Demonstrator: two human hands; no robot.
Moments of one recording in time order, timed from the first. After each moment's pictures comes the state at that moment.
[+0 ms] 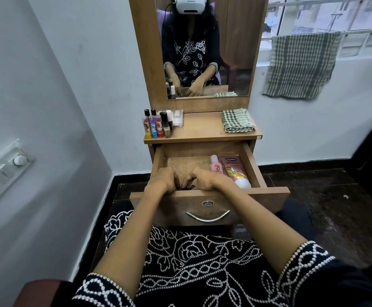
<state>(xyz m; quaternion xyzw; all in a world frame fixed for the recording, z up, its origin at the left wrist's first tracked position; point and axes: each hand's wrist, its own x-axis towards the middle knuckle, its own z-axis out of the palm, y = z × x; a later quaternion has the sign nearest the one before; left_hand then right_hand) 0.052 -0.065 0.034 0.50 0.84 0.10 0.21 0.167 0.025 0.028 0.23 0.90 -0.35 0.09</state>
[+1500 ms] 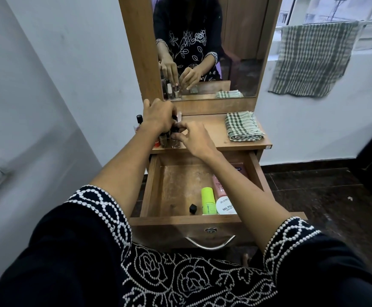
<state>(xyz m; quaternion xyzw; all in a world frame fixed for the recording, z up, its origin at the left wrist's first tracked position) -0.026 0.070 0.131 0.56 0.82 0.09 -0.10 0.089 0.104 0.076 0.29 0.85 -0.32 -0.30</state>
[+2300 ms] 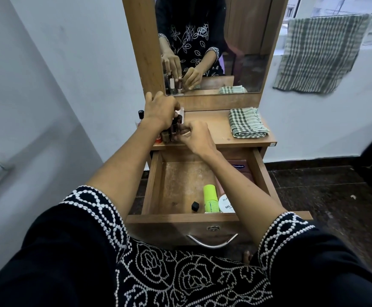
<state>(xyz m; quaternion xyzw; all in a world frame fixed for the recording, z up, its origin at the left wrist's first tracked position) -0.030 0.070 0.129 0.58 0.80 0.08 -0.14 0.081 0.110 0.059 0.32 0.83 -0.33 -0.31</state>
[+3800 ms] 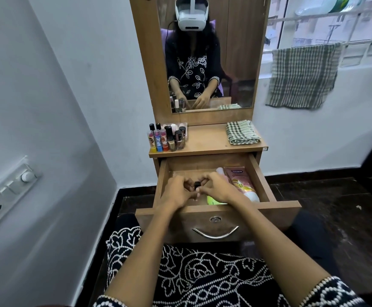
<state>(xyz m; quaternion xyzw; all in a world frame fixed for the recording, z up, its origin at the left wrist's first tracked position) 0.060 -0.055 0.022 0.48 0.80 0.30 0.19 0.179 0.037 0.012 0.32 0.85 -0.39 -0.17</state>
